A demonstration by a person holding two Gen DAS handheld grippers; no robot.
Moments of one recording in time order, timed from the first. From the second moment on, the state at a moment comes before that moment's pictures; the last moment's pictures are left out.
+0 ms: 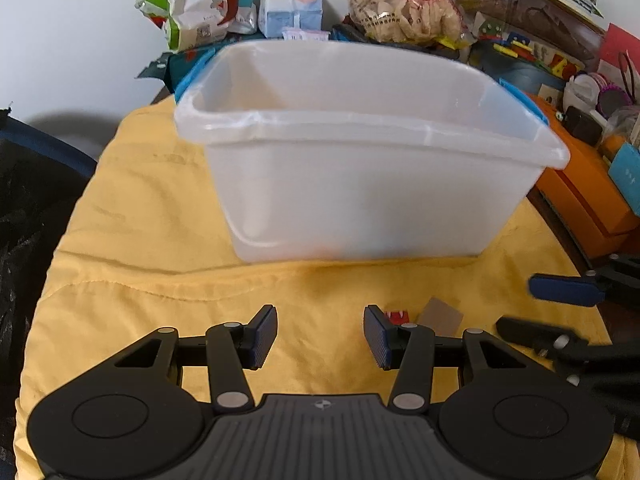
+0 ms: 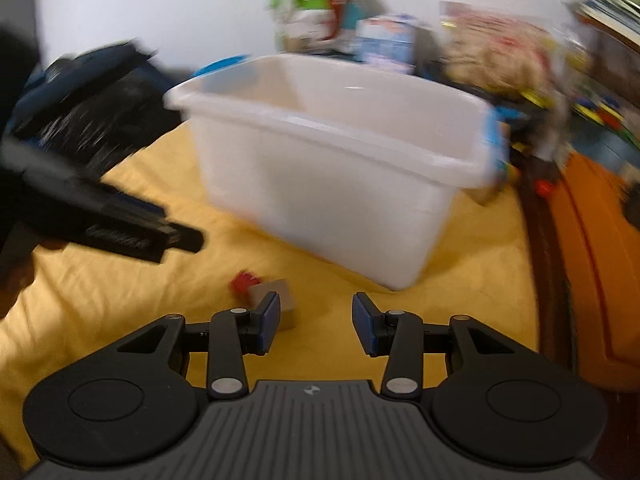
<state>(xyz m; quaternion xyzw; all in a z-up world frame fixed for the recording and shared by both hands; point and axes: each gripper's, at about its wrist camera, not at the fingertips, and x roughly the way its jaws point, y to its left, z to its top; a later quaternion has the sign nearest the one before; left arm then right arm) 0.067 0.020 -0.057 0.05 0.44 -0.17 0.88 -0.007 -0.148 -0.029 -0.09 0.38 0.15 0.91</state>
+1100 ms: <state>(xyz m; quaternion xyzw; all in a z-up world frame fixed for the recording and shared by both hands) 0.057 -0.020 -0.052 0.09 0.40 -0.31 0.85 -0.011 -0.172 -0.074 -0.07 0.42 0.13 0.90</state>
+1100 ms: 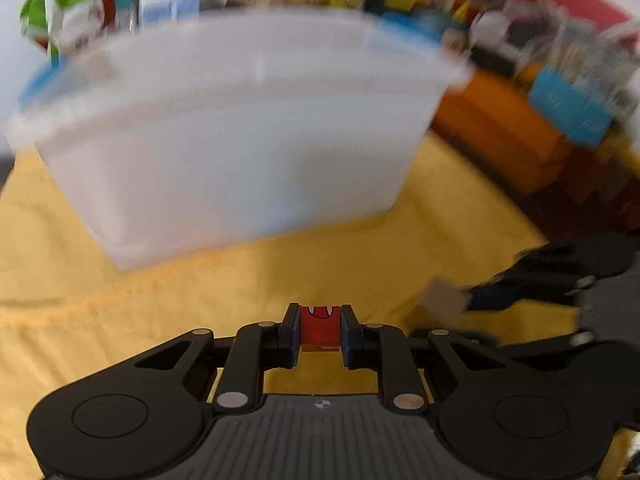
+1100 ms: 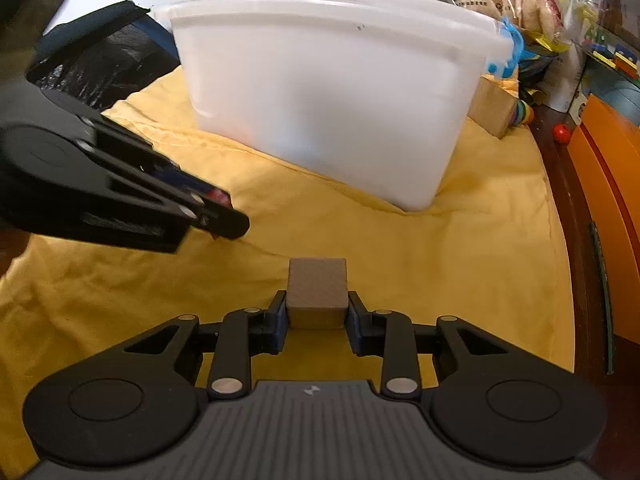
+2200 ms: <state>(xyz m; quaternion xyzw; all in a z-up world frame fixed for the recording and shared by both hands) 0.141 -0.015 0.034 0.08 0.31 -0.17 0.93 0.079 -0.172 0.038 -0.05 0.28 0.07 0.96</state>
